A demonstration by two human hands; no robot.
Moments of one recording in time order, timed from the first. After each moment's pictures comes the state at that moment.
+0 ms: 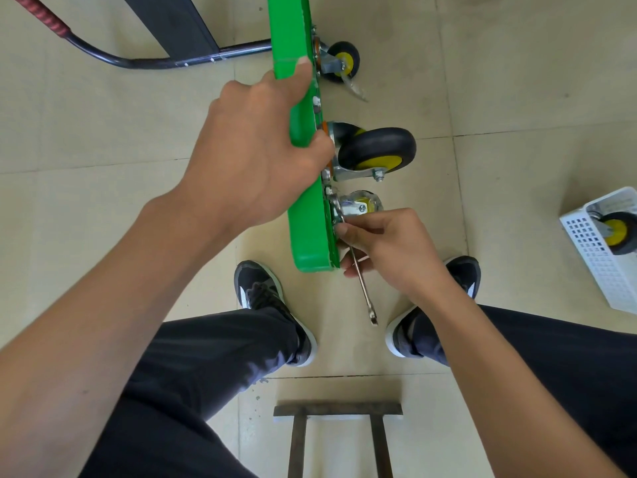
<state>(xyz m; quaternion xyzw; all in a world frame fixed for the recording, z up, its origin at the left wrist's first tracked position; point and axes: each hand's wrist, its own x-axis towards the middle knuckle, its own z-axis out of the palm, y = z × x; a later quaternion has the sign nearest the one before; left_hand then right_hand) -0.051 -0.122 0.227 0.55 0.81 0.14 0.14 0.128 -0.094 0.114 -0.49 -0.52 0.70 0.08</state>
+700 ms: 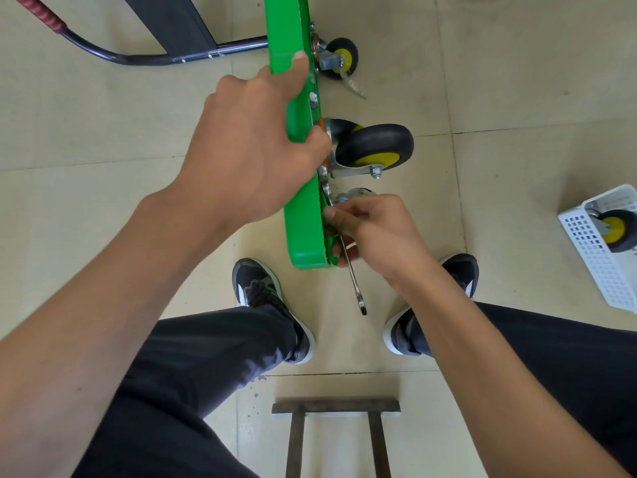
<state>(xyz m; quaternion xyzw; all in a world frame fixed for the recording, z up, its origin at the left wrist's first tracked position) -0.048 -0.121 0.228 0.54 0.82 0.13 0.14 0.108 -0.092 0.124 -0.49 -0.50 0.71 0.08</state>
